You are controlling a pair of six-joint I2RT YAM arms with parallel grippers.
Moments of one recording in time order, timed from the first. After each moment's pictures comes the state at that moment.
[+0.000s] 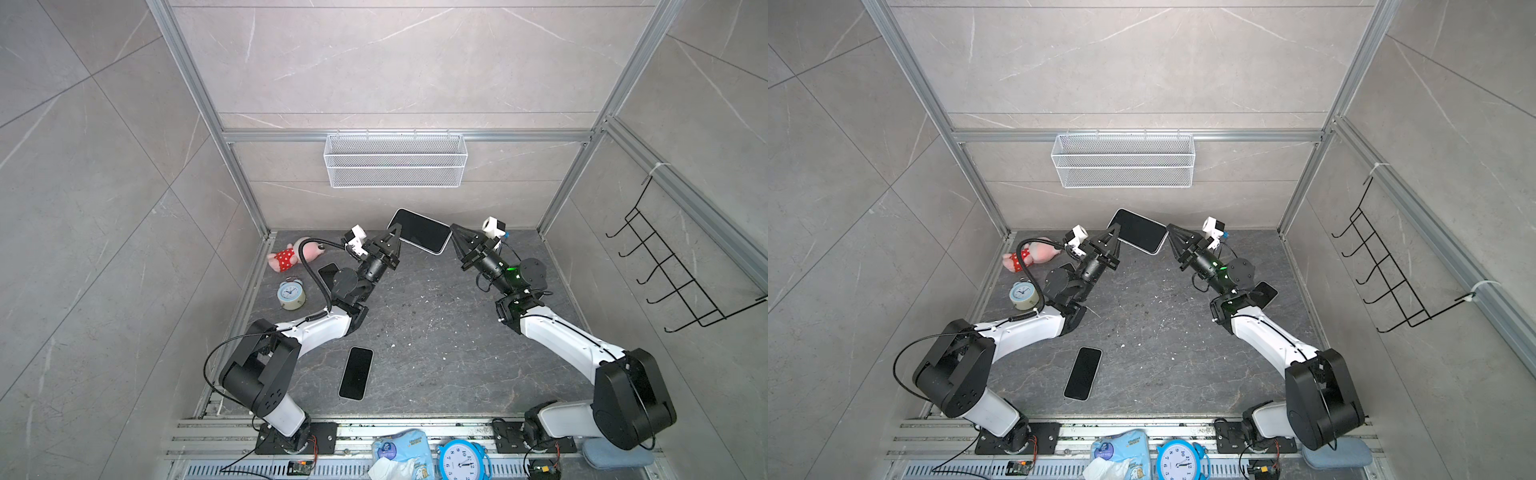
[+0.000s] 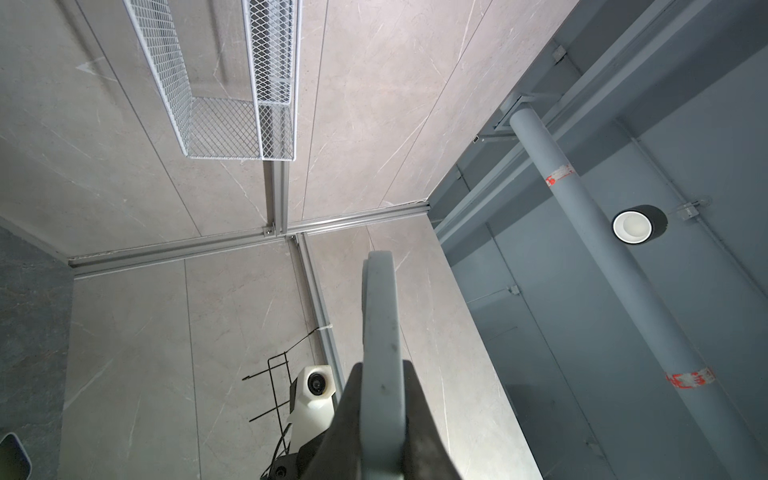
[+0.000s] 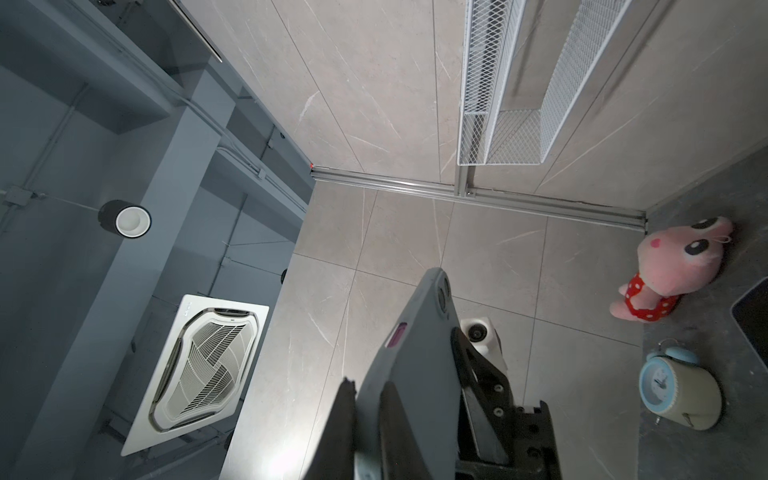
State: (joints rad) left arm -0.62 1.60 0.90 1.23 0.08 -1.63; right arm 0.36 1.41 0.87 1.04 -0.46 1.75
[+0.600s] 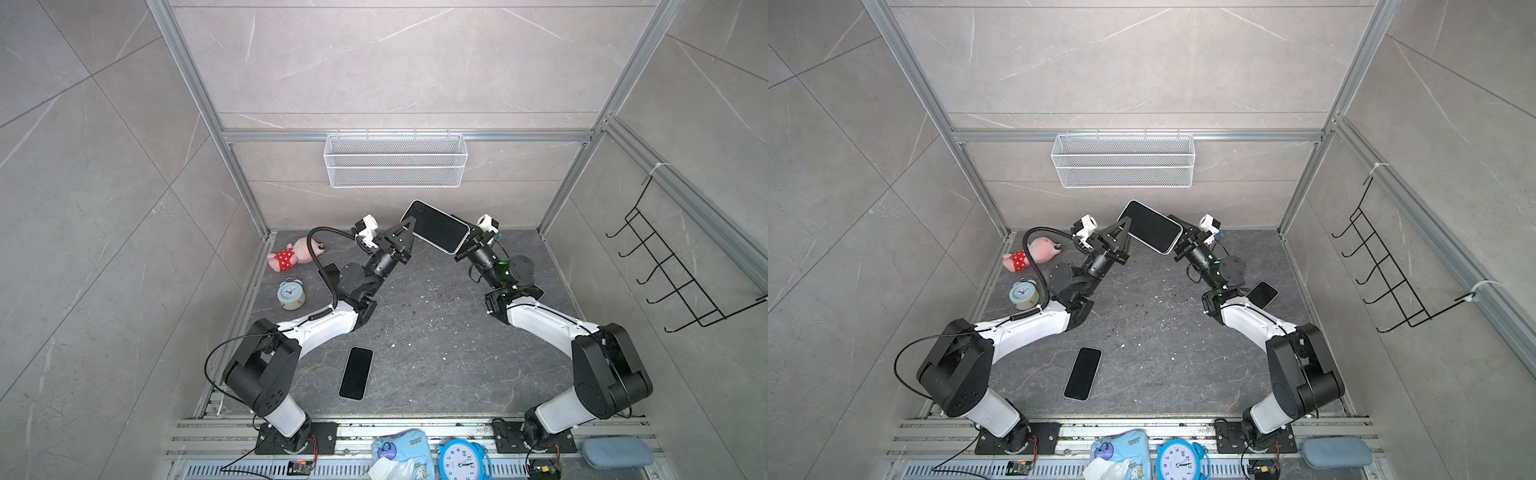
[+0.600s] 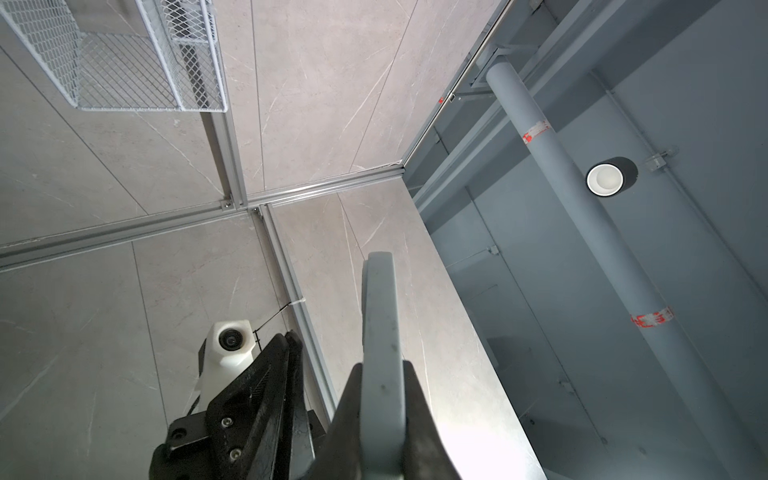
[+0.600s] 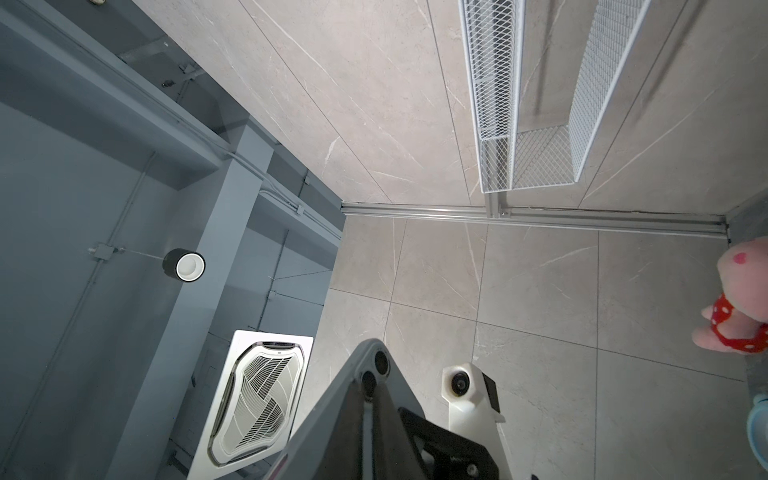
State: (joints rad) left arm -0.66 1.61 1.01 1.21 0.12 -1.59; right arm 0.35 1.55 0.91 1.19 -0.37 1.89
